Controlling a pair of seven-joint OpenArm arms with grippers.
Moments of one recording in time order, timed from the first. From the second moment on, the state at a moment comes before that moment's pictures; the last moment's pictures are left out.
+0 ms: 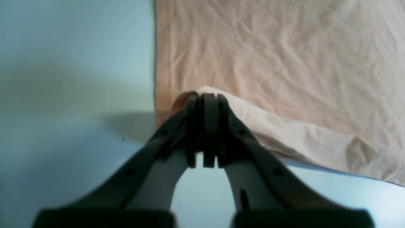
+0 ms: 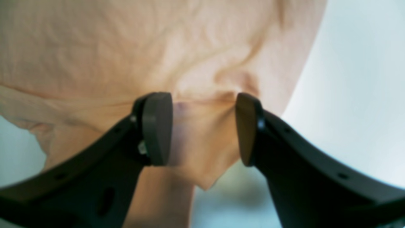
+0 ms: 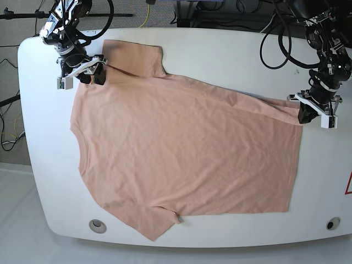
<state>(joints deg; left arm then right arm) 7.7 -13.2 -33.6 95.0 -26.0 -31.6 45.9 -16.1 -0.8 40.9 93.0 27.6 39.7 -48.2</state>
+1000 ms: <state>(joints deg) 8.5 -13.0 -33.2 95.0 -26.0 -31.4 46.2 -16.3 1.1 37.5 93.0 28.0 39.7 -48.9</state>
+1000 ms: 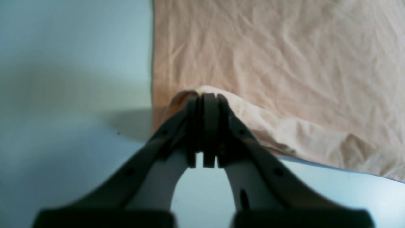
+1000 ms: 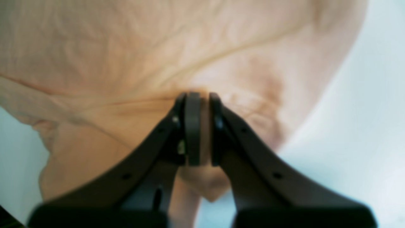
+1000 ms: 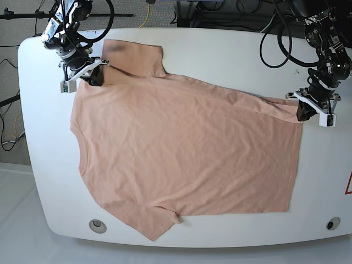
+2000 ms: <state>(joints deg) 8.1 -13.4 -39.3 103.0 -24.7 -31.5 53.2 -18.1 1.9 37.2 105.1 33.1 38.7 -57.2</state>
